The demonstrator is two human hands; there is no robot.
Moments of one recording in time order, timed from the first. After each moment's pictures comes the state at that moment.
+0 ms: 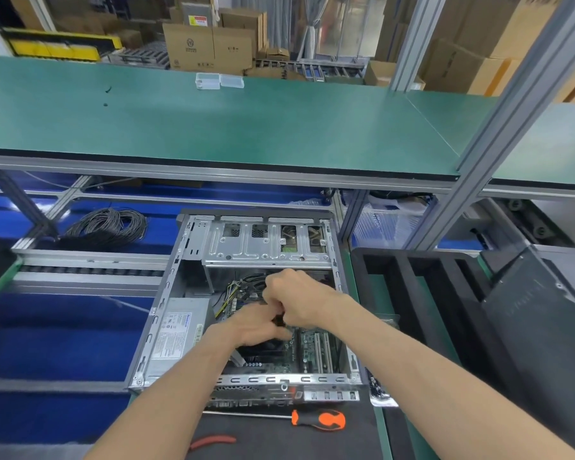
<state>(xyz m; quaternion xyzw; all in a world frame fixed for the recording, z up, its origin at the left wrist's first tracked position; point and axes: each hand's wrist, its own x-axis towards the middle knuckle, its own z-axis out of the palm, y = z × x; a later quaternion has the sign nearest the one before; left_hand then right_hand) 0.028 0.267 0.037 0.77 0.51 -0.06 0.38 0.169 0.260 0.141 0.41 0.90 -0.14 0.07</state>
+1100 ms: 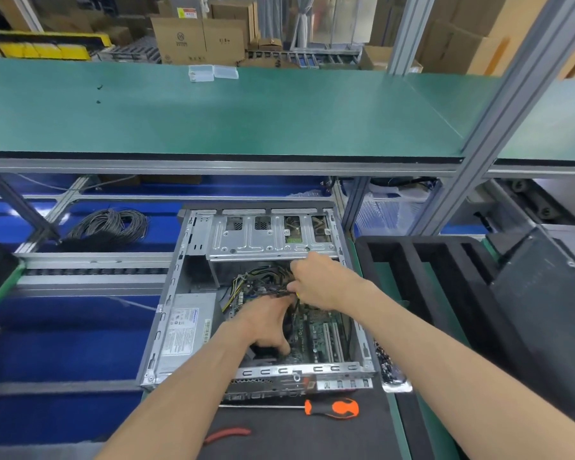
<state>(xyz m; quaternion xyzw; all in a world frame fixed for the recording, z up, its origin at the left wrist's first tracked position) 0.030 0.270 0.021 0.84 0.49 -0.09 0.22 0.184 0.265 0.137 0.53 0.84 -0.10 0.07</state>
